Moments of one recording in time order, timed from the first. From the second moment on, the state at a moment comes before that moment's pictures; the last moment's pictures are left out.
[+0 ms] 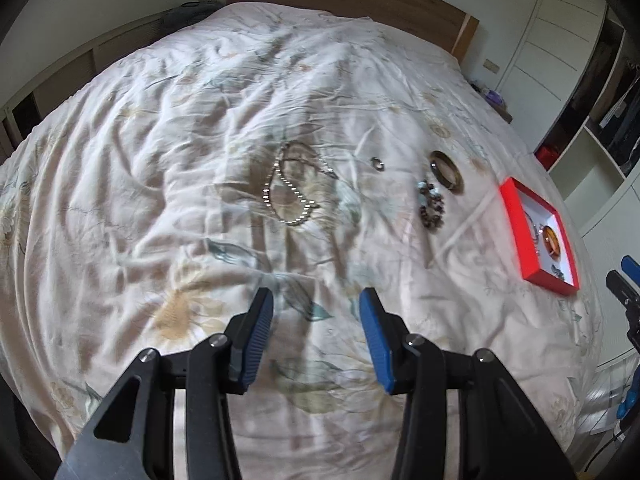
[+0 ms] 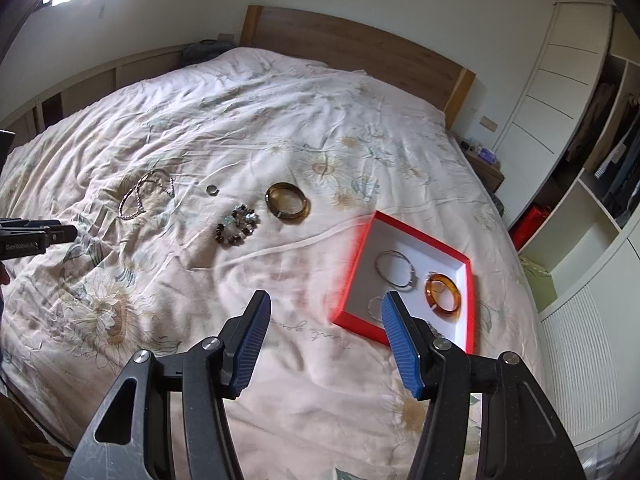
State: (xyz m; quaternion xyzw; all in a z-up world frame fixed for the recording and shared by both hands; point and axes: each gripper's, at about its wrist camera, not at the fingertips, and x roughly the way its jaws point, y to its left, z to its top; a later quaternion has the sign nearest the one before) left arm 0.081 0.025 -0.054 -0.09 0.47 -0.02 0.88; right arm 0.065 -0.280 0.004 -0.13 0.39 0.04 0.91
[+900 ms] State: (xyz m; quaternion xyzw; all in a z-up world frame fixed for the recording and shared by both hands) left arm 0.192 0.055 -0.107 -0.09 0.49 0.00 0.86; right arm 0.204 -0.221 -0.098 -0.01 0.48 0.18 0.86
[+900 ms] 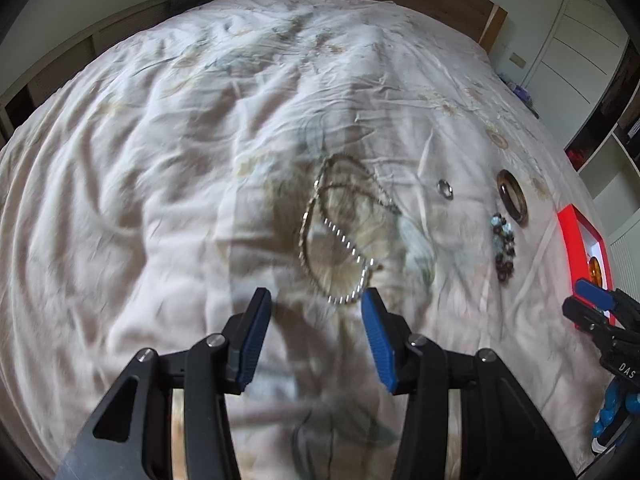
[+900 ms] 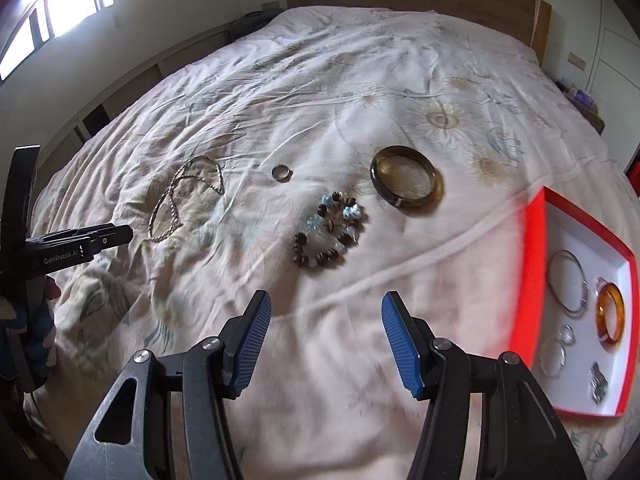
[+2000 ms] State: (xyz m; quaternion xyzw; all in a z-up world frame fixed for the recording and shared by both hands) left arm 0.254 0.040 -0.139 -0.06 0.48 -0.01 0.87; right arm 0.275 -0.203 -0.158 0.07 0.52 0.20 0.83
